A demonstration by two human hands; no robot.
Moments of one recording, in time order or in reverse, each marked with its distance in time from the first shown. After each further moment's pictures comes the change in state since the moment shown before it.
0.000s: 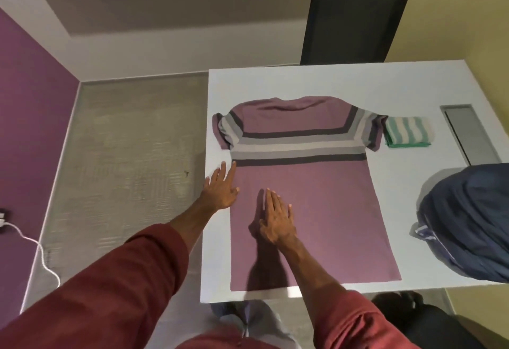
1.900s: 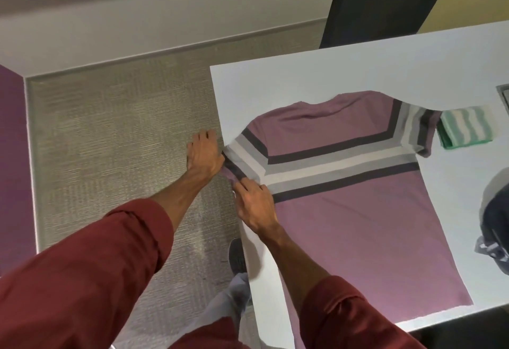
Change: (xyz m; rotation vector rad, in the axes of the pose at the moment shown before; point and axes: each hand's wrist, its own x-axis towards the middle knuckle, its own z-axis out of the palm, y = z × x) left_hand 0.212 -0.142 -0.143 0.082 0.293 0.003; right_hand 0.218 -0.177 -0.012 0.019 0.370 -0.206
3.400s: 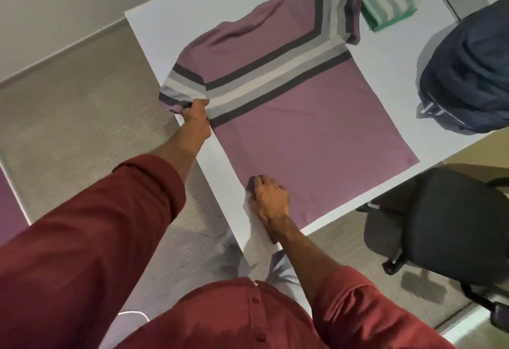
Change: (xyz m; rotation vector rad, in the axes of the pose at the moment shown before) left_hand -0.088 0.132 0.065 -1.421 -0.246 -0.838; right_hand -0.262 0.030 -0.005 0.095 -0.219 0.575
